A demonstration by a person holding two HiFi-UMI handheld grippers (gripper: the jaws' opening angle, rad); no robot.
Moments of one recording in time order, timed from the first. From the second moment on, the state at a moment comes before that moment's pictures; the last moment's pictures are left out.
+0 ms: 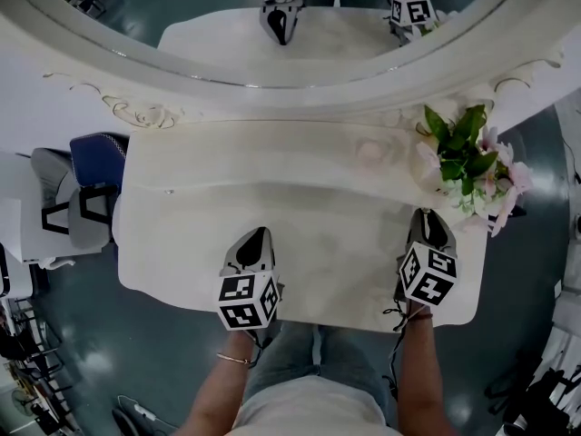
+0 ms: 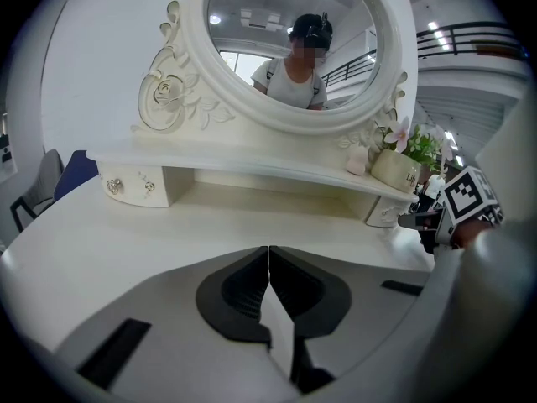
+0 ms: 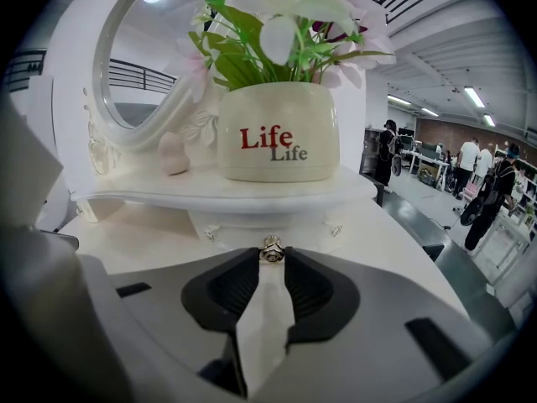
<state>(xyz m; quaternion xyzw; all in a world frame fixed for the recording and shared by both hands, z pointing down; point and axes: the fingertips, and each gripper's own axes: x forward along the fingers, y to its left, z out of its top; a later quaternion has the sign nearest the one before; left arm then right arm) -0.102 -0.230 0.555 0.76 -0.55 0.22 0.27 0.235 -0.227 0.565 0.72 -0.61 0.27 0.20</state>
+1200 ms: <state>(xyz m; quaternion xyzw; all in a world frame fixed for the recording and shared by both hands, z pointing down) -0.098 -0.221 0.552 0.76 -0.55 0.22 0.27 0.230 -0.212 0.566 0.72 -0.61 0.27 0.20</state>
